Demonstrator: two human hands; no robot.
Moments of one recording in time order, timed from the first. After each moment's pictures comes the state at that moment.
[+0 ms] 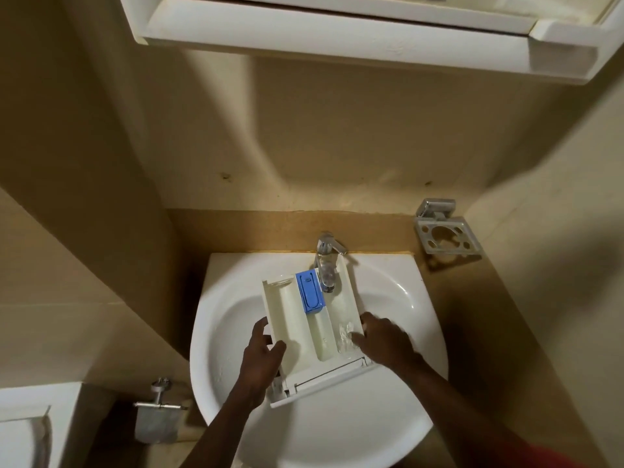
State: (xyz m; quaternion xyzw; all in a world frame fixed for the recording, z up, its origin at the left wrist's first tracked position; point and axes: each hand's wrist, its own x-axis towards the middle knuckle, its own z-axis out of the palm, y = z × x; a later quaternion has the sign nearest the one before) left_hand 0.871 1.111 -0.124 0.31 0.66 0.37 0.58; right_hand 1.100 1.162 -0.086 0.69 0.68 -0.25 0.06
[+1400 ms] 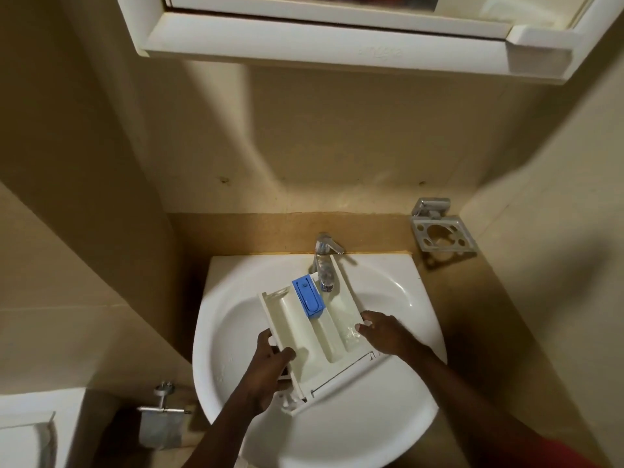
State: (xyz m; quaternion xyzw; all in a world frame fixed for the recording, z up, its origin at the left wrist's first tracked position) left_hand 0.875 1.101 -0.107 0.26 0.61 0.33 0.67; right_hand 1.115 1.170 -0.076 0.69 0.62 -0.37 0.03
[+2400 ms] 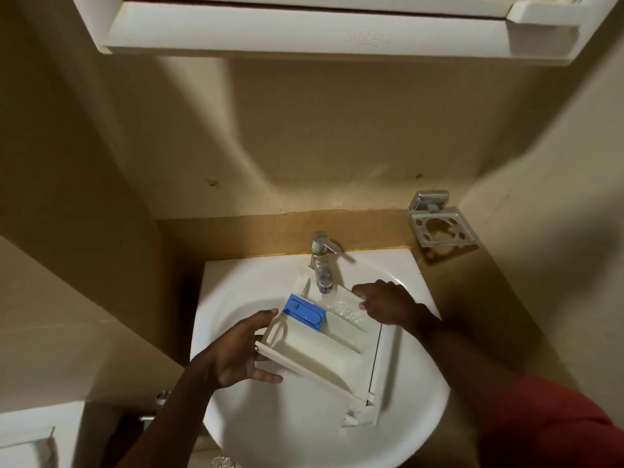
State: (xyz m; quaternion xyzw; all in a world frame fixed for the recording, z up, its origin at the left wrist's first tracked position) left_hand 0.824 1.146 -0.070 0.22 0.53 0.25 0.78; right_hand 1.117 1.221 -0.059 0.62 0.76 -0.19 0.11
